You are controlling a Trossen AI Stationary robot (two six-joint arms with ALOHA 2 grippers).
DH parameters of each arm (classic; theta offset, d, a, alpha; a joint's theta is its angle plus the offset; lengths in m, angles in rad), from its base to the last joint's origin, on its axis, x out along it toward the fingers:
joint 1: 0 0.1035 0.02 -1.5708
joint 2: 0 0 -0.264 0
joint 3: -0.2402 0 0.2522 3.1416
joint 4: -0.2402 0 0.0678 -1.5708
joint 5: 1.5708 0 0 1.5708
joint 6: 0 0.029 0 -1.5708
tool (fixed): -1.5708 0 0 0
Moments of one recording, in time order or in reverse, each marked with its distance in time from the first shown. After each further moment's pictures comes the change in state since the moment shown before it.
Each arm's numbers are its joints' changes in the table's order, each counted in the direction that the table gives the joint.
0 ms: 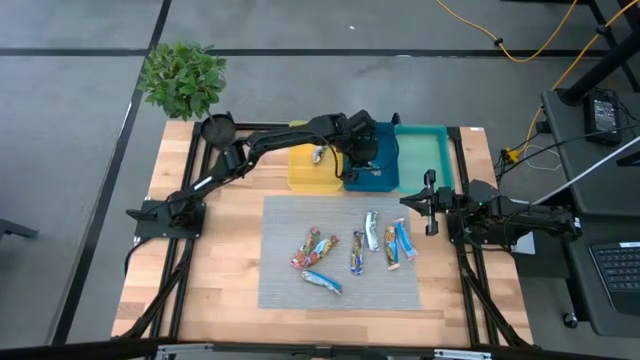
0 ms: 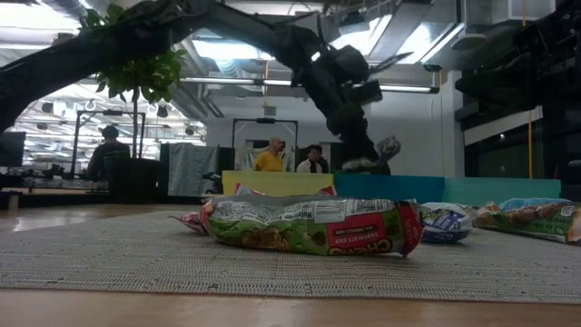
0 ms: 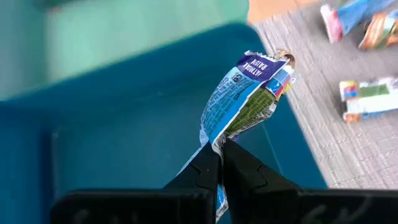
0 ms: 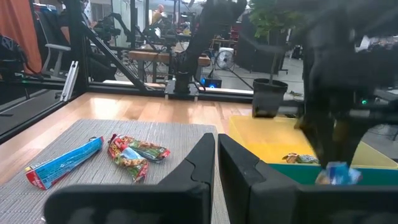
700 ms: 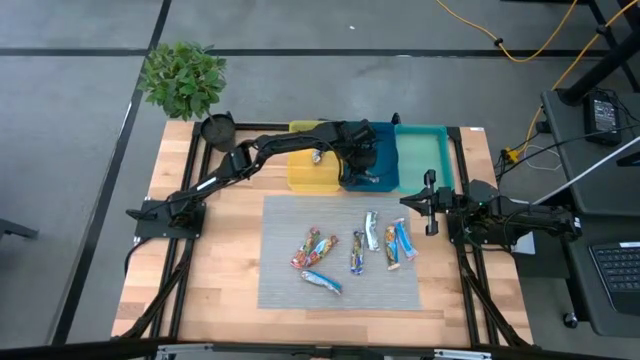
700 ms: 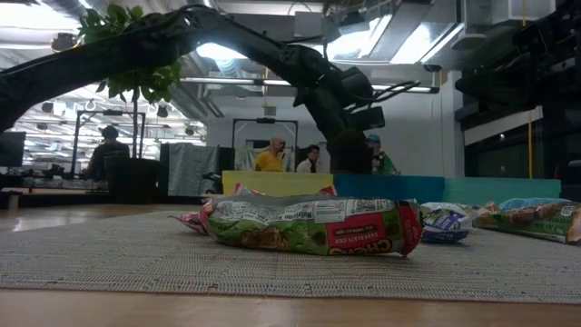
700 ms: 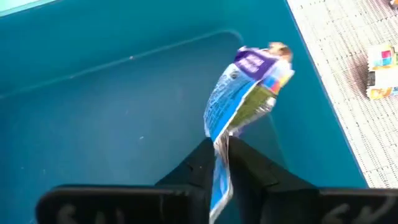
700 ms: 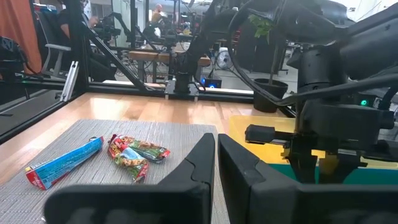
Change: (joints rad) left arm -0.003 0.075 0.000 -0.005 0.000 -0.018; right arm 0.000 0.000 0.000 0.000 0.000 0.000
